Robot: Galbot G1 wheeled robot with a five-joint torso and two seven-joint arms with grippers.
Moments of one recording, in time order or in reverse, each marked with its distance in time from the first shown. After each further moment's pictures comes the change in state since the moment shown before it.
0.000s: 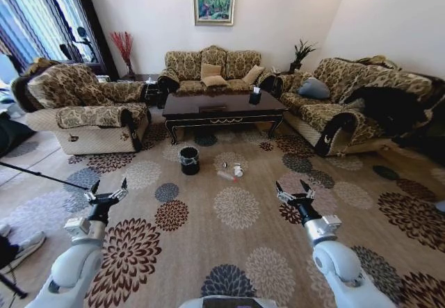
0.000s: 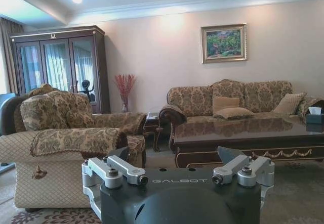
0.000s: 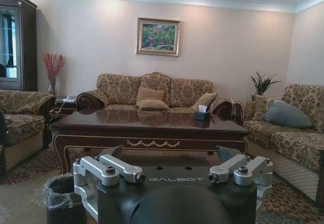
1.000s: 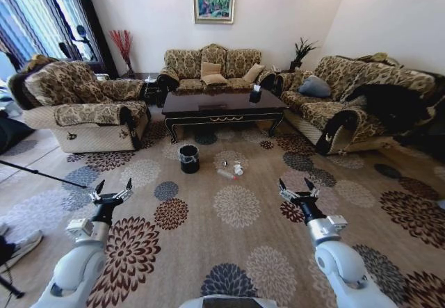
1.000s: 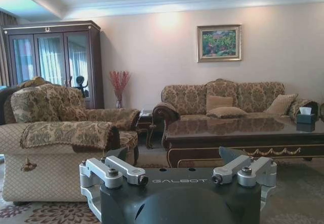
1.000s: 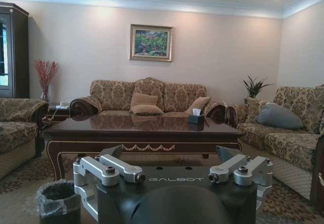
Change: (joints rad) left arm 0.002 -0.032 0.015 -0.036 0.004 0.019 0.010; right arm -0.026 0.035 0.035 0.041 0.000 0.004 0.004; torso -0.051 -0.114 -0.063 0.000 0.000
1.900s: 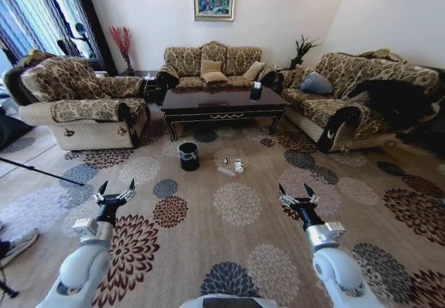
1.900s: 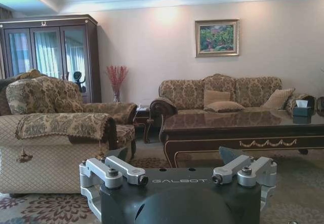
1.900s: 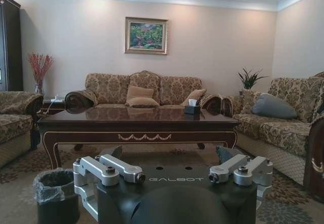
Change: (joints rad) left arm -0.005 -0.017 0.023 -0.002 0.022 0.010 0.001; right arm -0.023 0.051 -0.002 -0.006 -0.036 0.013 -0.005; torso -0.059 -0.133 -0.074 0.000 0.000
